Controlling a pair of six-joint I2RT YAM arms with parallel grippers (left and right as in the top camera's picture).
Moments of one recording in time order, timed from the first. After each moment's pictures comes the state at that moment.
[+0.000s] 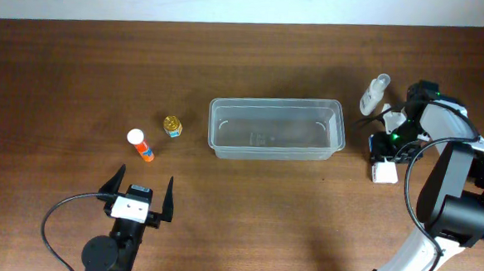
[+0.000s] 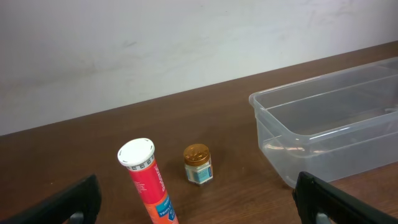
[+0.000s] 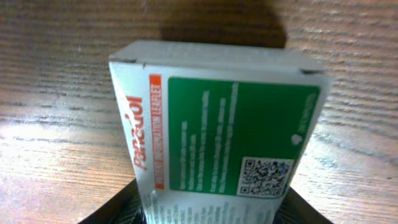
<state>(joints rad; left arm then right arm) -0.07 0.01 0.01 -0.07 0.12 0.16 -0.29 2.05 1.40 -1.00 -0.08 -0.31</state>
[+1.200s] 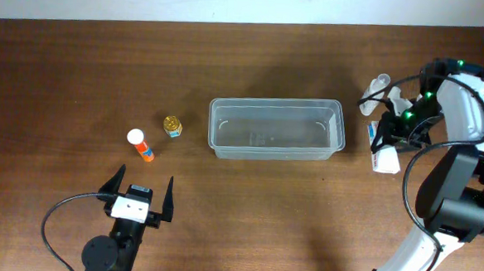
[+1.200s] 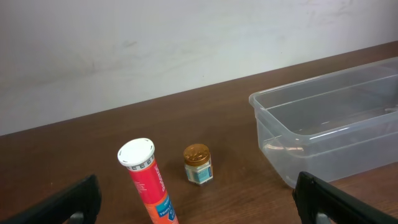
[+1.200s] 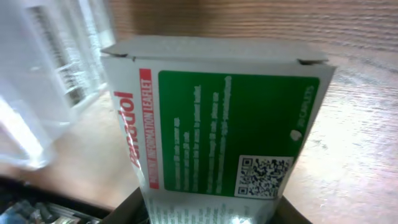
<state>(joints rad) -0.07 0.02 0.01 -0.07 0.12 0.16 -0.29 2.08 1.75 -1.49 -0.26 -0.28</state>
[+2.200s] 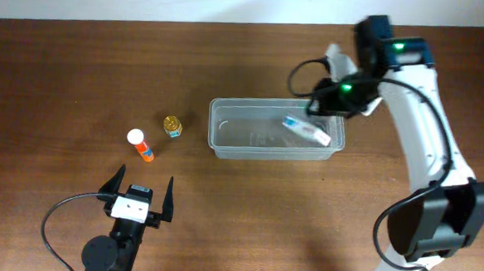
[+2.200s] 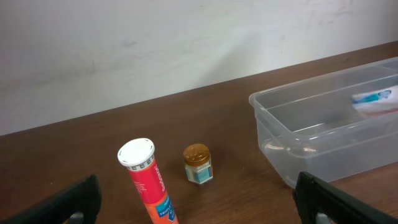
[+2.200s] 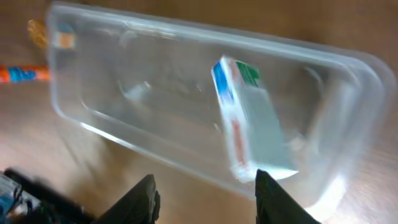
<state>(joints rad) -0.07 0.01 0.01 -0.07 0.12 0.16 0.14 1.91 1.87 -1.31 -0.39 0.00</state>
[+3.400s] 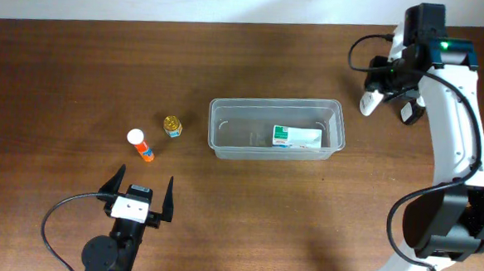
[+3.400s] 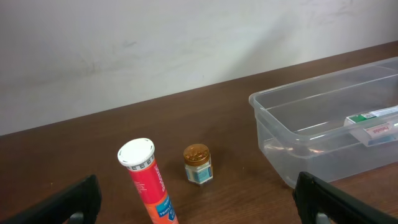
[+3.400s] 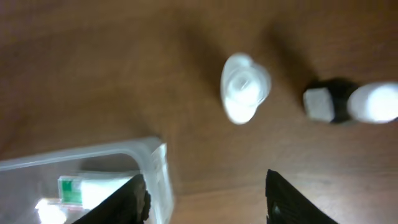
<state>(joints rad) -0.07 0.01 0.01 -0.07 0.12 0.16 -0.08 1.91 1.88 -1.12 -0.04 0.10</state>
